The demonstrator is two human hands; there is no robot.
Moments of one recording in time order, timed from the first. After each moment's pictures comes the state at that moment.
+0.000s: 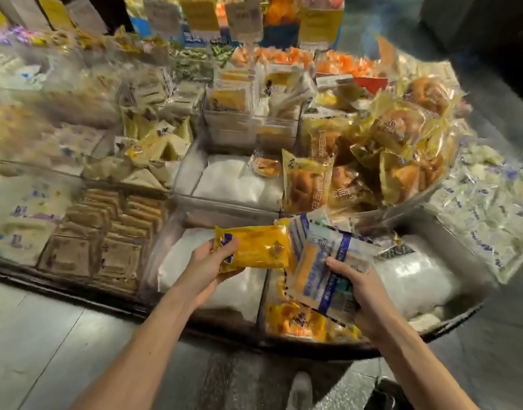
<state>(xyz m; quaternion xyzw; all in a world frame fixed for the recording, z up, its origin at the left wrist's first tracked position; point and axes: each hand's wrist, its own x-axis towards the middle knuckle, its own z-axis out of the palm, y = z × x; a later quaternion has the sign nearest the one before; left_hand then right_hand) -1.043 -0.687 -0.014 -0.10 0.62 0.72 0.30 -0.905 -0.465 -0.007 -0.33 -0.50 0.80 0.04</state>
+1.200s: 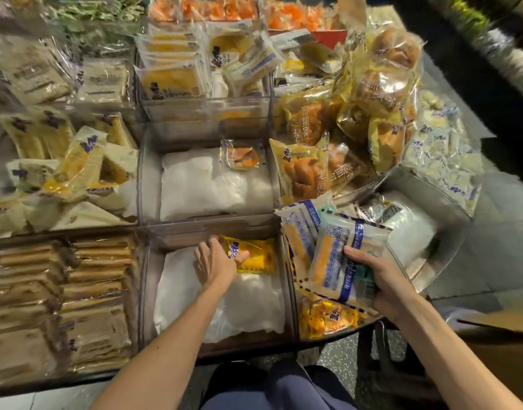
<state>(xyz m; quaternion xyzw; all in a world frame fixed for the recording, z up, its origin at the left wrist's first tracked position) -1.172 -0.670 -0.147 0.11 0.95 0.22 0.21 -0.954 -0.505 -0.005 -0.42 -0.43 0.79 0.09</state>
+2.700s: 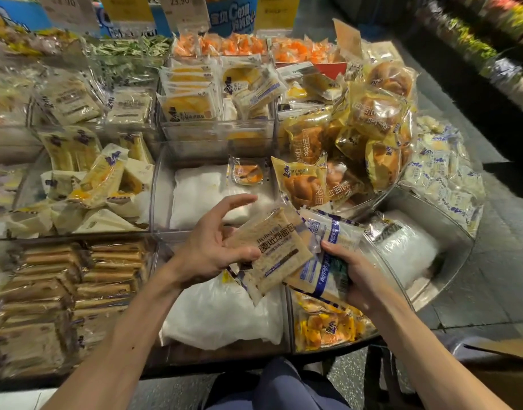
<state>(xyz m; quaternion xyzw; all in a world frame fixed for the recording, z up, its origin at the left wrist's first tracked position) -1.165 -0.696 0.044 0.35 0.63 0.58 0.37 -0.981 -0.507 0.002 -0.37 -0.40 0.84 0.05</state>
